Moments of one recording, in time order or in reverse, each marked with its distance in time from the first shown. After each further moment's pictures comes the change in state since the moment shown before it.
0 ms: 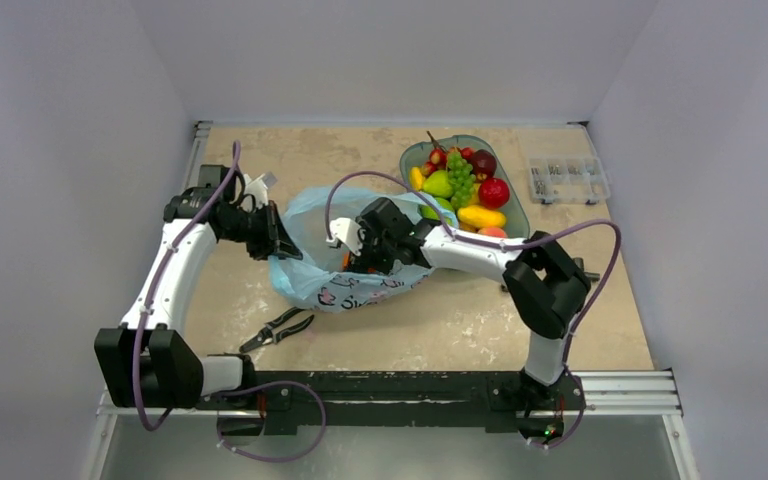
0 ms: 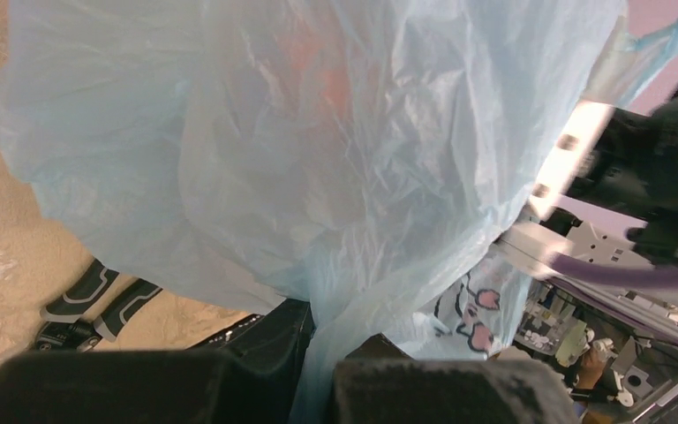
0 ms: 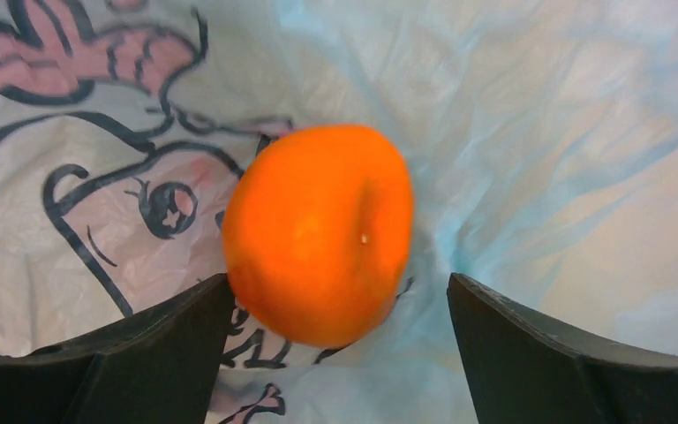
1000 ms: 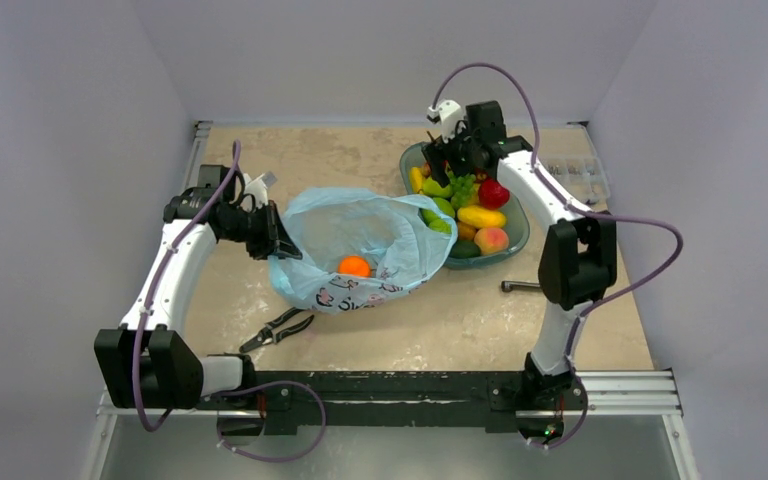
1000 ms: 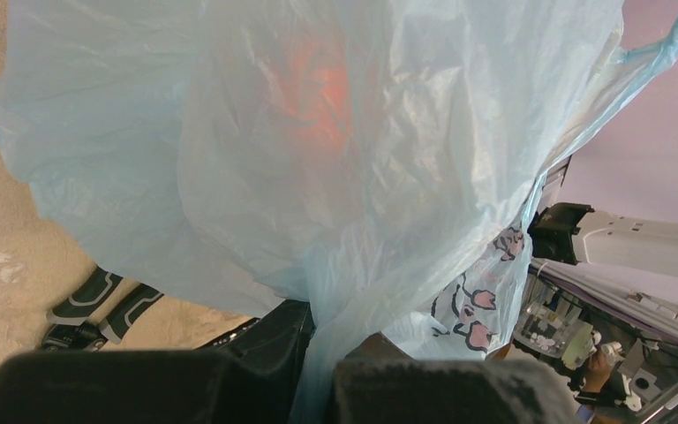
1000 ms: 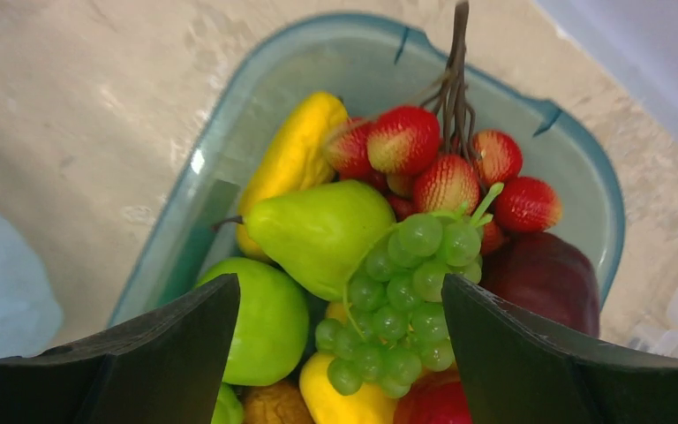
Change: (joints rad) left arm 0.000 0.003 -0.002 0.007 -0.006 0.007; right arm -0.568 -0.002 0.414 -0.205 -0.040 0.140
